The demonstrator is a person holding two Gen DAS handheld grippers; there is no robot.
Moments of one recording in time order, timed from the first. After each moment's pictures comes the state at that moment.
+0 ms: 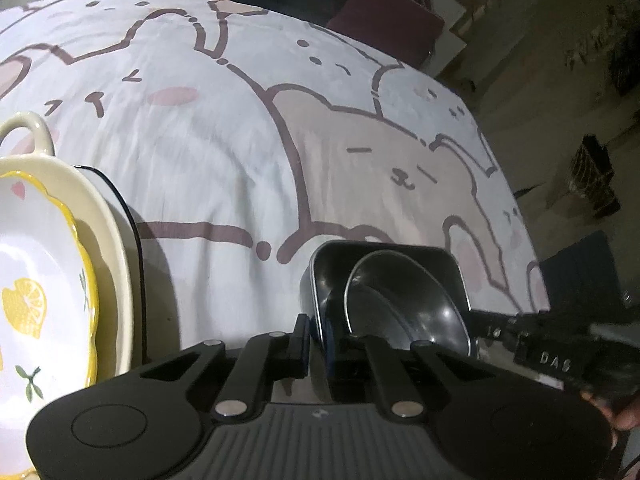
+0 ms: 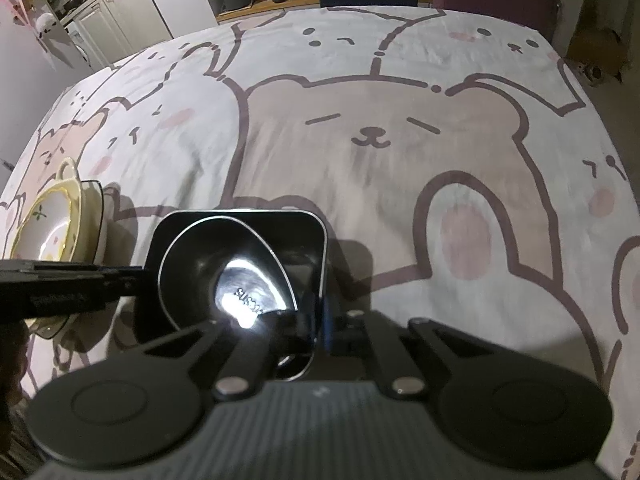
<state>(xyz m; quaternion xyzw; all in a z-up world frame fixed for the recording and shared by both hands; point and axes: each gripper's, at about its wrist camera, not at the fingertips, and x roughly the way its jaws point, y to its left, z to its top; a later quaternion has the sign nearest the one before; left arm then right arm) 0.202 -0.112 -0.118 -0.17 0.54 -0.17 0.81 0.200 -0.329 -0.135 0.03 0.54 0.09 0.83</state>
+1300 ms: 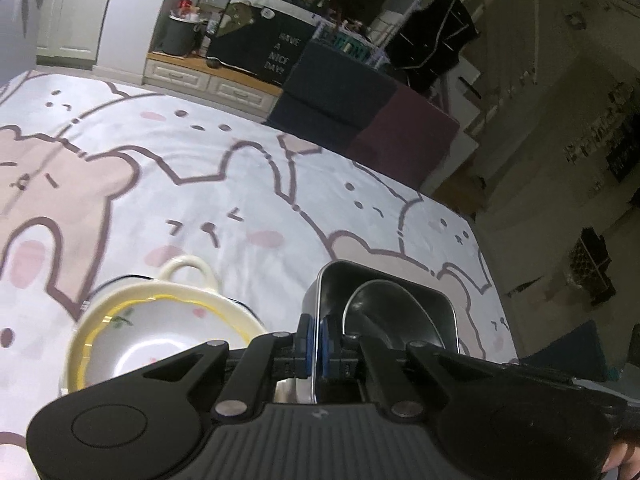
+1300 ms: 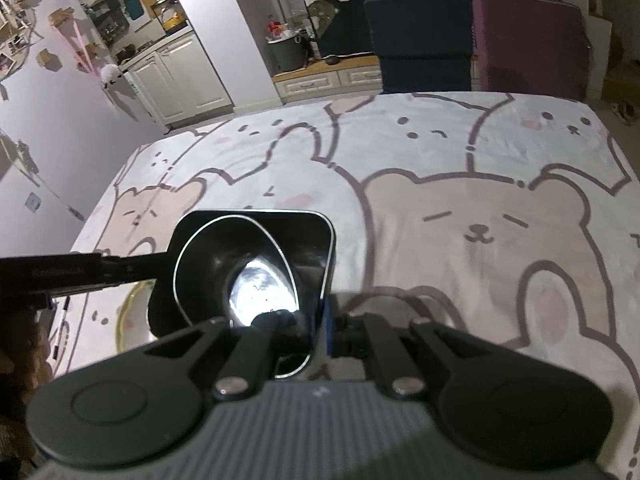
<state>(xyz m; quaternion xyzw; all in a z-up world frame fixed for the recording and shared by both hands) 0.174 0.003 -0.012 -0.22 0.43 -0.11 0.87 0.191 -0.260 -0.056 0.08 0.46 0.17 0.87</state>
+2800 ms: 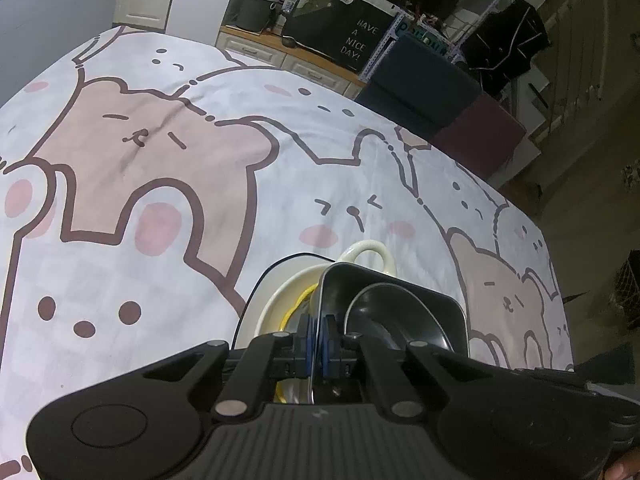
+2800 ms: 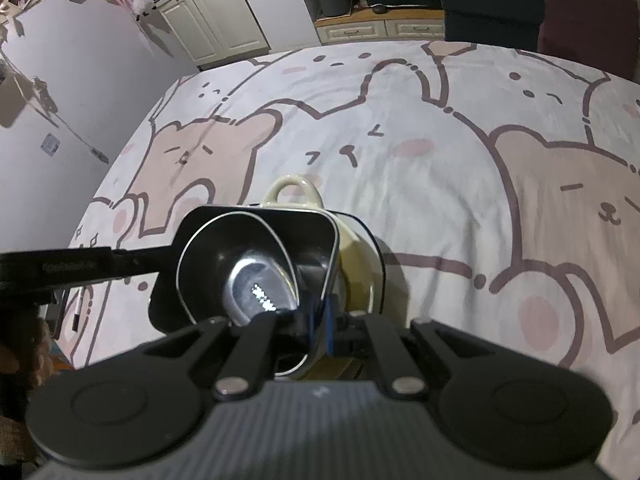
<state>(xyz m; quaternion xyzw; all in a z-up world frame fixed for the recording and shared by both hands) 0.161 0.118 -0.053 -0.23 0.47 -0.03 0.85 0.206 -0.115 -0.091 0.04 0.52 0.21 0.83</state>
